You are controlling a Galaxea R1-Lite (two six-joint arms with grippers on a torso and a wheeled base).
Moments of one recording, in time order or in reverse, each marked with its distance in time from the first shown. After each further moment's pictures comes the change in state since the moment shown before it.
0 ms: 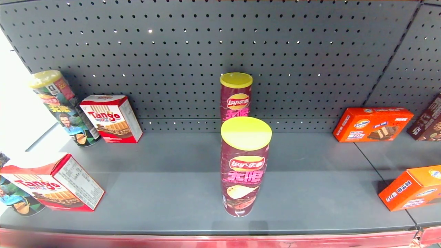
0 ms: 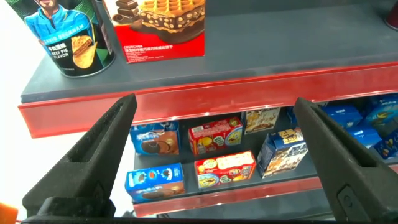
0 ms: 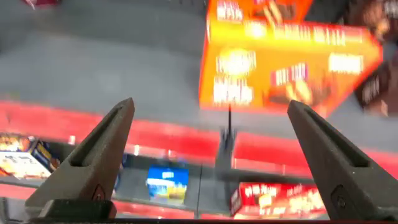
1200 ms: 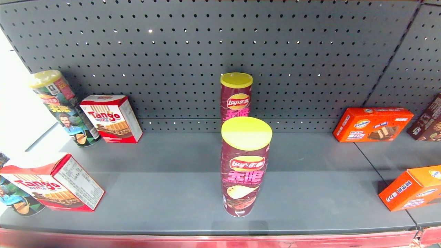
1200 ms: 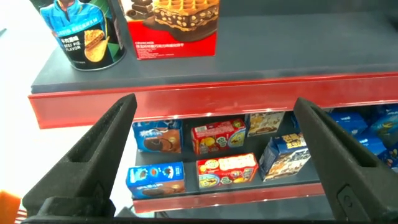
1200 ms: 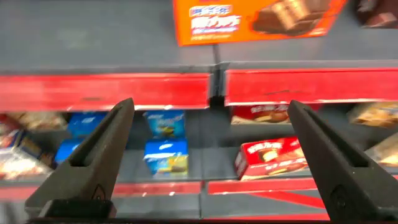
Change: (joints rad) left arm 0.000 0.000 0.001 -0.004 0.047 -0.030; right arm -0.142 -0.151 0.076 0.138 0.023 0.098
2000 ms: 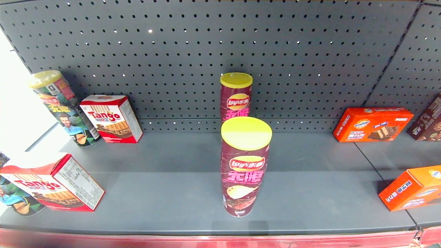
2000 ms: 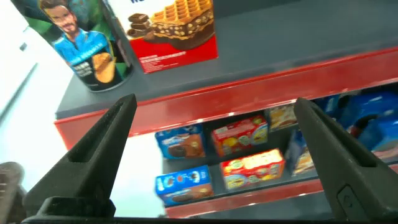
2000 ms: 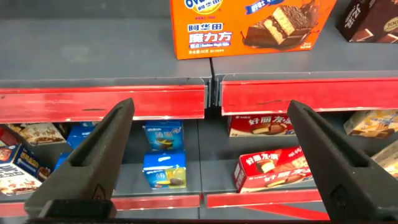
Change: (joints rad) left arm 0.008 0.000 -0.001 -0.009 -0.028 0.108; right arm 0.004 -0.050 0.001 -0.001 0.001 -0.001
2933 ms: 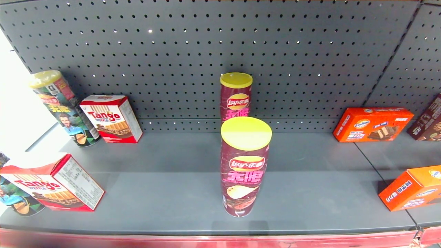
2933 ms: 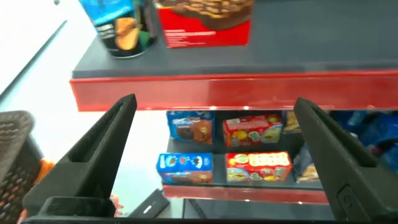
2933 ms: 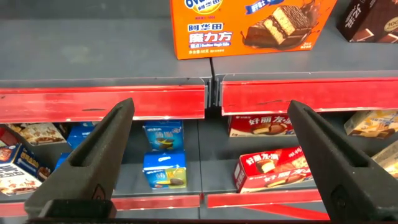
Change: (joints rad) left arm 0.385 0.054 0.055 -0.064 -0.225 -0.035; right arm 0.000 0.000 0.000 0.000 0.000 0.000
